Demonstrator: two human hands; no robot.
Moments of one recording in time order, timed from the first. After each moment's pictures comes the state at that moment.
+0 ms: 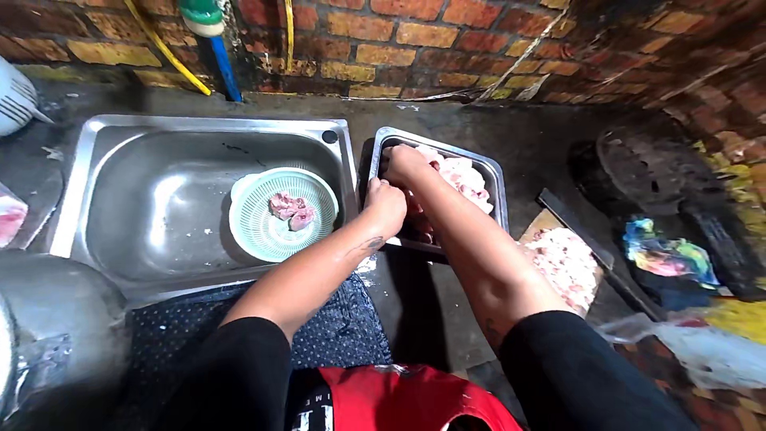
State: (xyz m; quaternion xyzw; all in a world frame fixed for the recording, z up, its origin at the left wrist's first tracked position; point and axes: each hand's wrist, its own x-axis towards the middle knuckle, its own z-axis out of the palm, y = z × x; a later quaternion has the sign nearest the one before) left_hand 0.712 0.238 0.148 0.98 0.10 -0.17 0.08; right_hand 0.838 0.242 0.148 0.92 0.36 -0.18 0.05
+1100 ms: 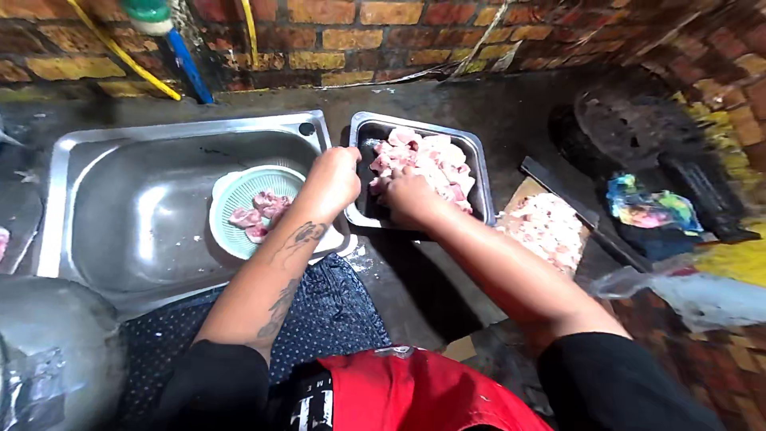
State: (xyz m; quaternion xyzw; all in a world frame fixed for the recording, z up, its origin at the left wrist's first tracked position) left_hand 0.664 0.291 0.185 0.95 0.15 0.03 0.29; right_hand 0.767 0.145 0.156 0.89 0.44 -0.13 0.08
